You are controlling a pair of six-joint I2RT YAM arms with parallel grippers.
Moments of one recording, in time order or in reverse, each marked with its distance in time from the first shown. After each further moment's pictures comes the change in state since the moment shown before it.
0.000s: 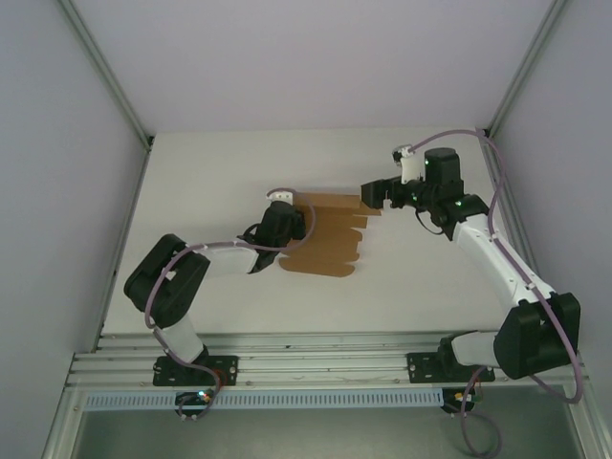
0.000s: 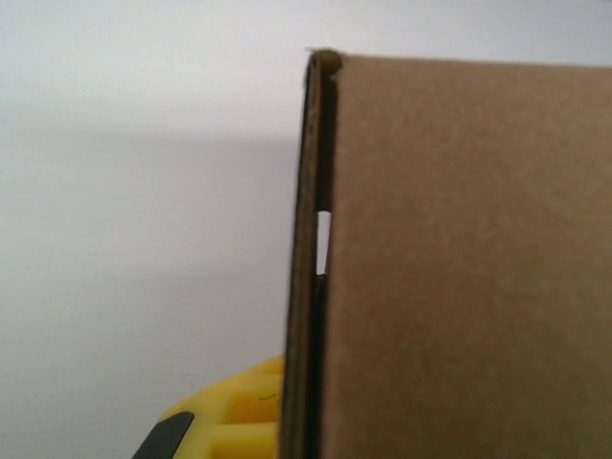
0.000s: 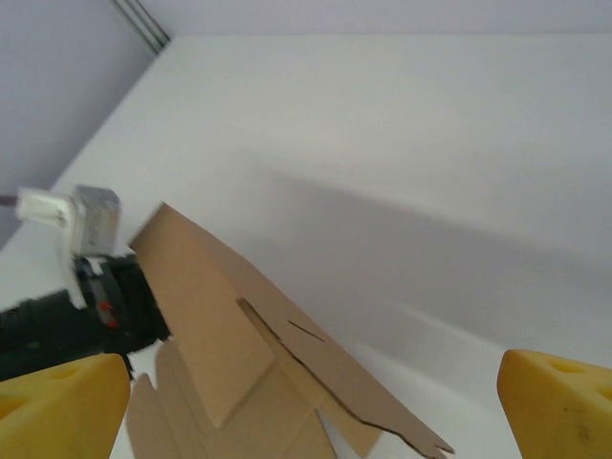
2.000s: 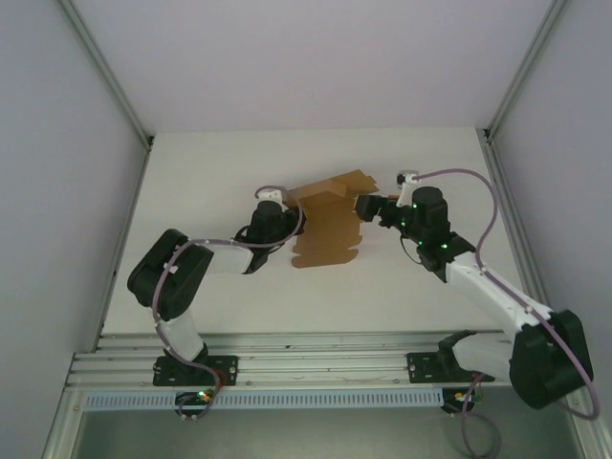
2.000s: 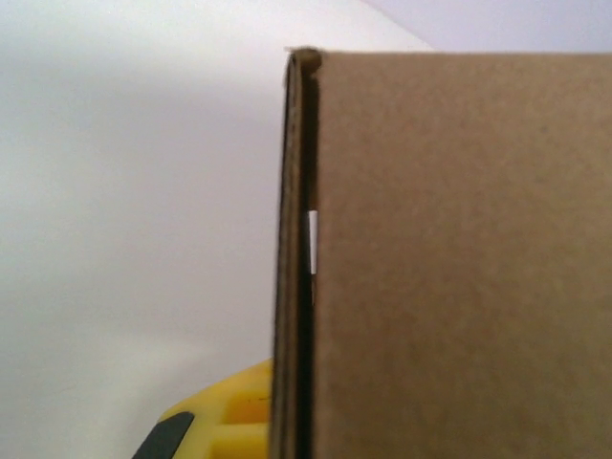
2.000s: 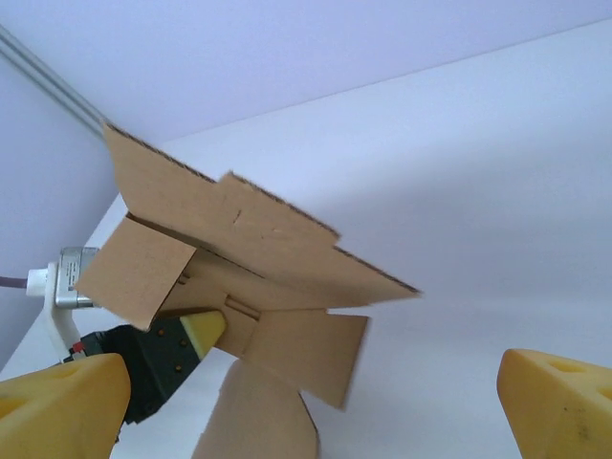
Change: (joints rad) left arm 0.081 0.047 -0.069 0.230 0.250 -0.250; right arm 0.130 -0.192 -0.366 0.415 0.309 0.336
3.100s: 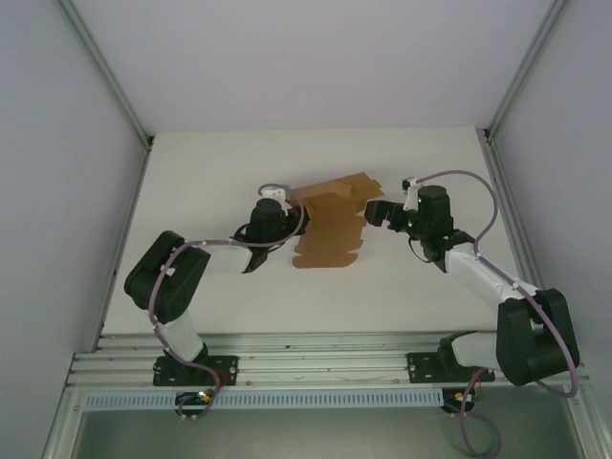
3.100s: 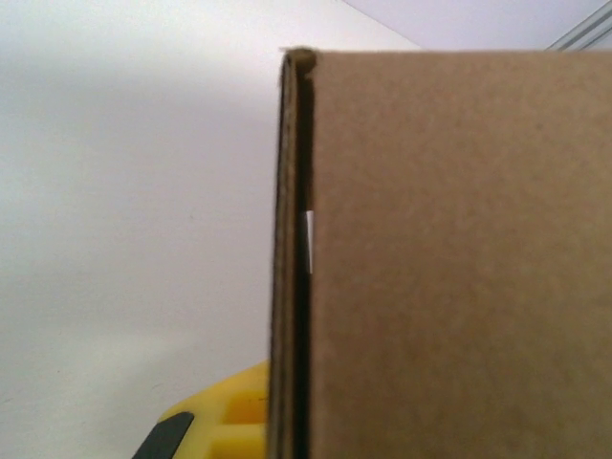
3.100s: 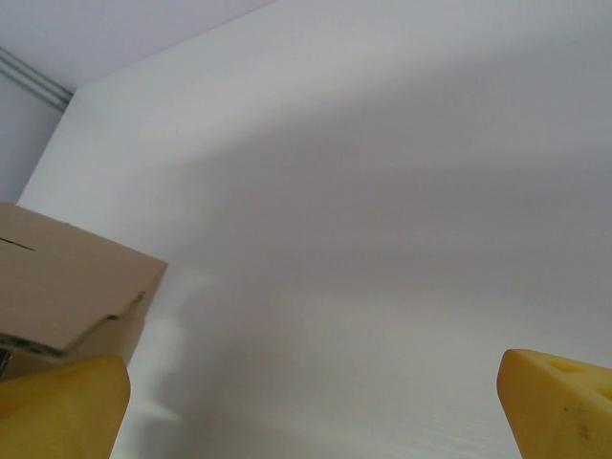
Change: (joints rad) left arm -0.008 -0.024 0.024 -0.019 0.078 0.039; right arm -0.106 0.165 -0.009 -0.006 -0.151 -0.033
